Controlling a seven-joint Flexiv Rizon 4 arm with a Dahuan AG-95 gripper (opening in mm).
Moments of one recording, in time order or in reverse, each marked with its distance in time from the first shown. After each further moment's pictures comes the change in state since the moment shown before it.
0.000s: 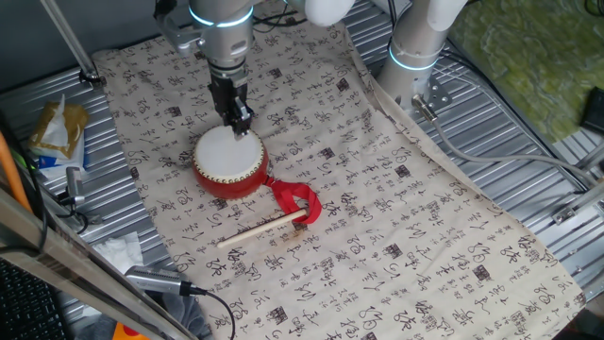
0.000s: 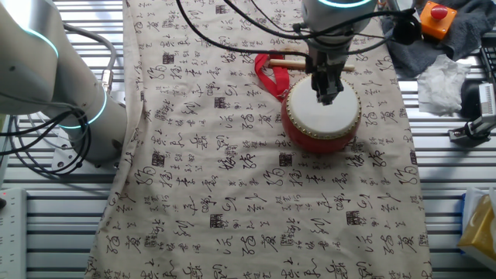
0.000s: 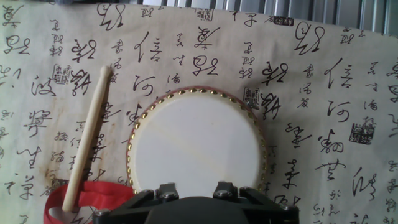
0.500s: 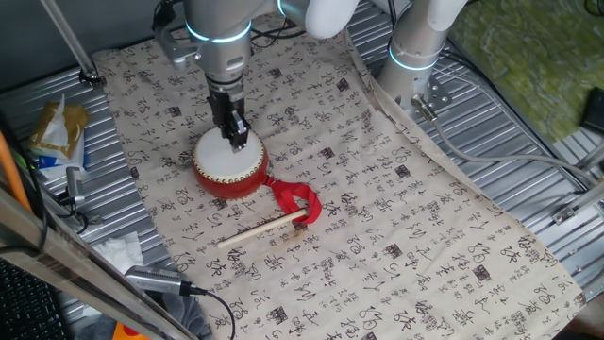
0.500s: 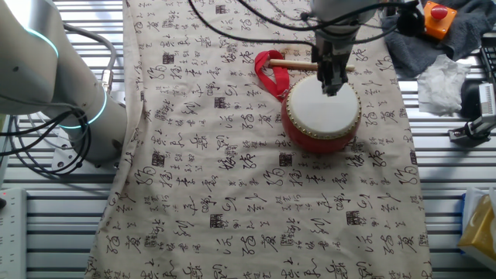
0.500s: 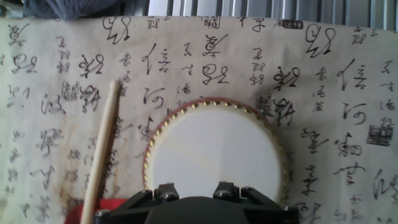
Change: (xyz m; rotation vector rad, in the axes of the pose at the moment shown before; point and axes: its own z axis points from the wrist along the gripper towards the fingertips) arm -0.015 0.014 0.007 -0.009 -0.003 0.037
